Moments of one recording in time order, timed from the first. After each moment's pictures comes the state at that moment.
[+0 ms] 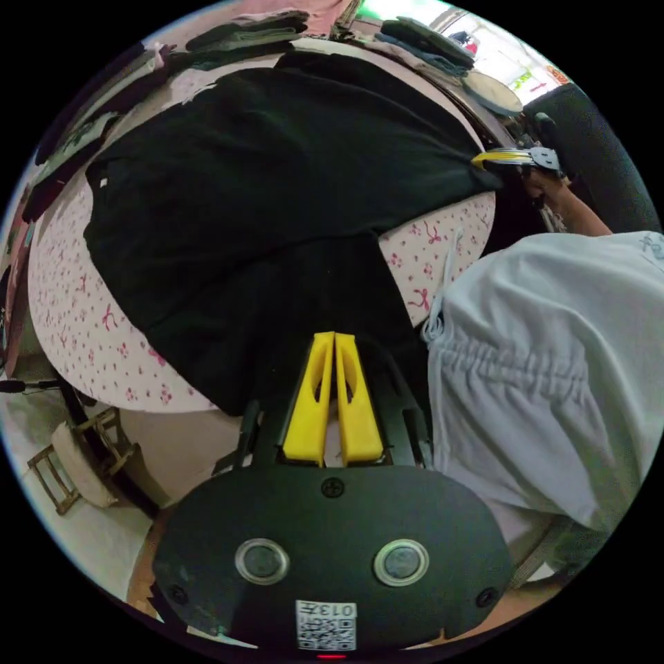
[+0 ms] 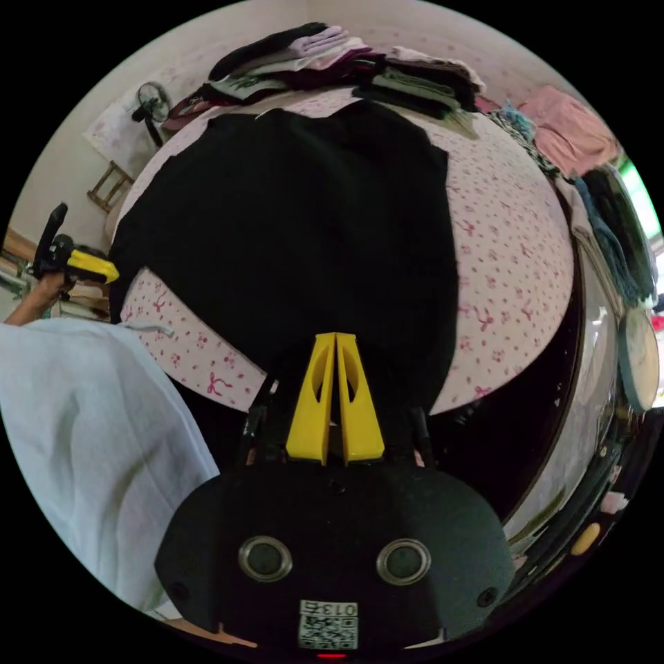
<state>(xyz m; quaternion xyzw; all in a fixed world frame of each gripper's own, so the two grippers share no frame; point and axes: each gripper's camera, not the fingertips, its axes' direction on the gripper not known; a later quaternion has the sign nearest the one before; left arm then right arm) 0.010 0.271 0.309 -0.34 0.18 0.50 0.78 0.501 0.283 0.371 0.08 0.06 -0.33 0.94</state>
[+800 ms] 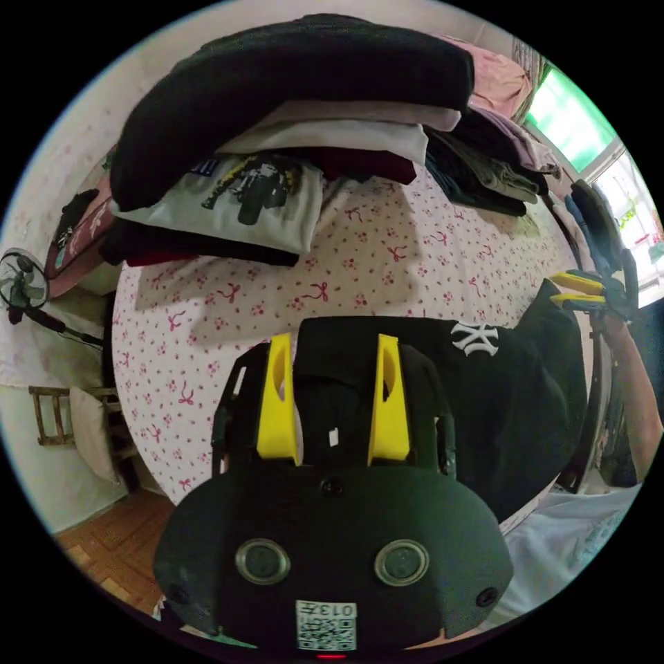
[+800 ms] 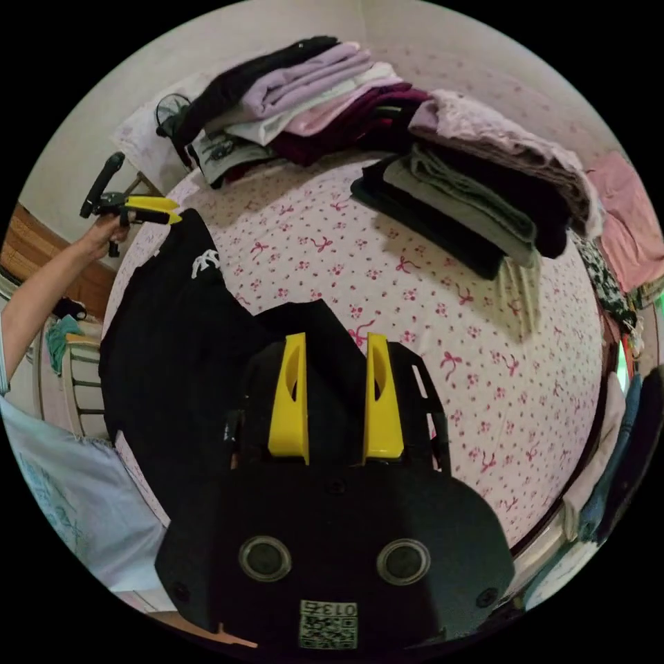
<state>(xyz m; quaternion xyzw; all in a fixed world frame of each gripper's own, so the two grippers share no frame) 0.110 -0.054 0.466 -0.22 0.08 0.33 0.91 0.317 -0.033 0.349 0.08 0.00 -0.44 0.89</state>
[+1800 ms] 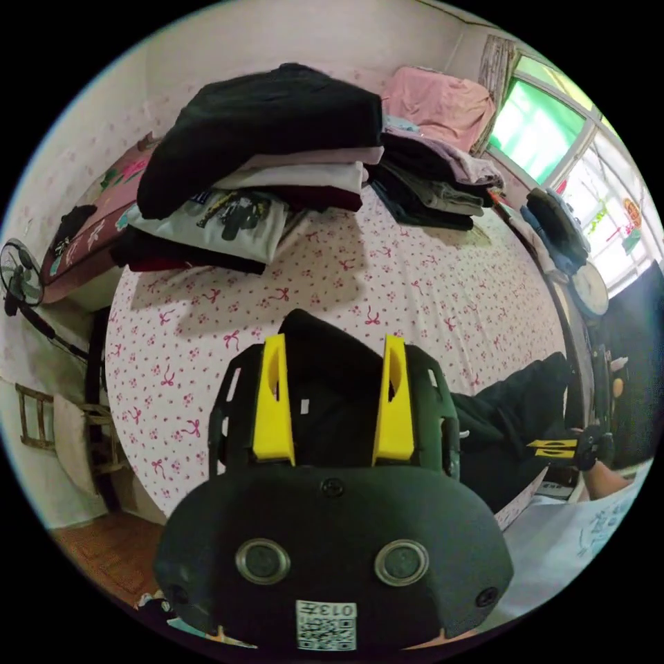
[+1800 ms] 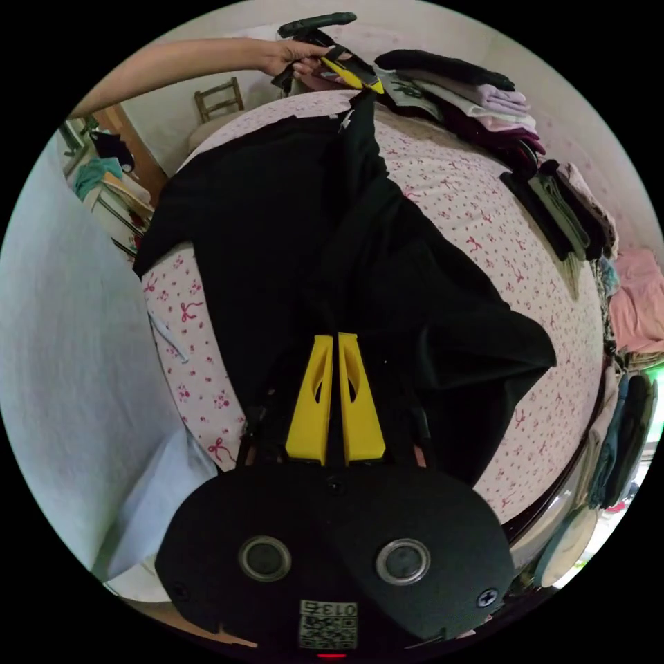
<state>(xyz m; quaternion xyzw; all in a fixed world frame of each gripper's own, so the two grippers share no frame) 0.063 -0.045 0.422 -0.16 0.13 0.32 0.92 0.323 0.236 0.408 0.07 0.07 -0.57 0.82</state>
